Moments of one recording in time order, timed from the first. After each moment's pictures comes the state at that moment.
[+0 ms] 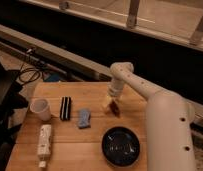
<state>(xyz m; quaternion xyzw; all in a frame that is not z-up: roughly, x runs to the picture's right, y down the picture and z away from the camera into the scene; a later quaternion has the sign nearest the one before) 0.078 0.099 0.927 -0.42 0.07 0.39 0.82</state>
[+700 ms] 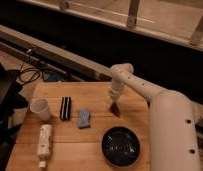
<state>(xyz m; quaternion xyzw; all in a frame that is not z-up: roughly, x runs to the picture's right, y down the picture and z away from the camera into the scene) 0.082 0.102 0.926 -0.40 0.07 0.39 0.83</state>
